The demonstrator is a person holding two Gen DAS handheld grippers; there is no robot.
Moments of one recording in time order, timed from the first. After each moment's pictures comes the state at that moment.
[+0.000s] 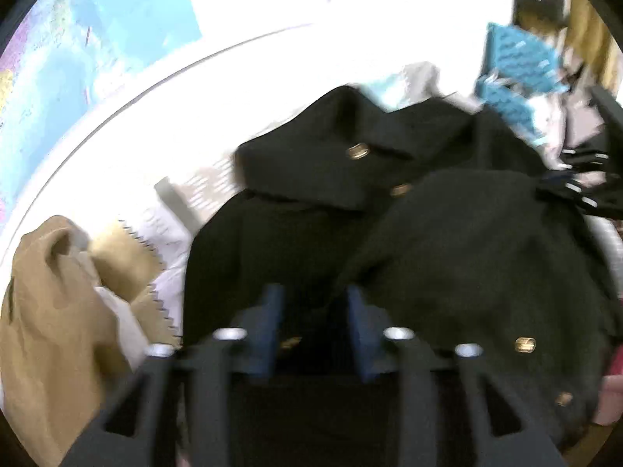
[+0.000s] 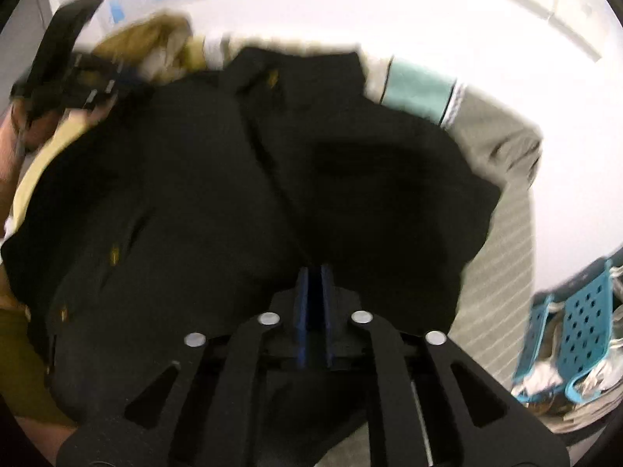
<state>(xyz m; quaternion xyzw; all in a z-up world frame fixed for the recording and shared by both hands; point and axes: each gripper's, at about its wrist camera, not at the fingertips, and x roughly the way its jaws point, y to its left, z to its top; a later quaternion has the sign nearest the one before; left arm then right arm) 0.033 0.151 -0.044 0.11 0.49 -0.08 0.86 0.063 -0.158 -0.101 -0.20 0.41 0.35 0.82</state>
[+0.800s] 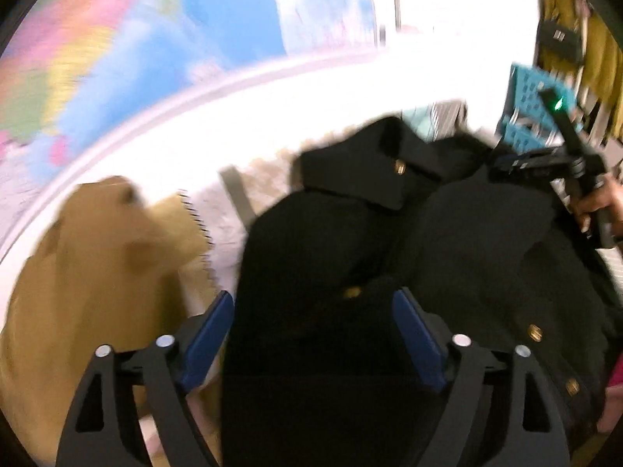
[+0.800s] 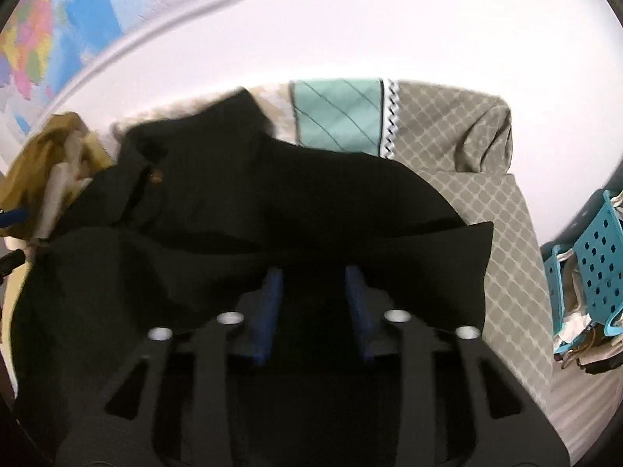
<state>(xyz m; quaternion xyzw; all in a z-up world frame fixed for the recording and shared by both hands) -0.041 0.205 -0.022 0.07 0.41 -0.04 0.91 0.148 -0.130 -0.087 -0.04 0.40 0.24 0.88</state>
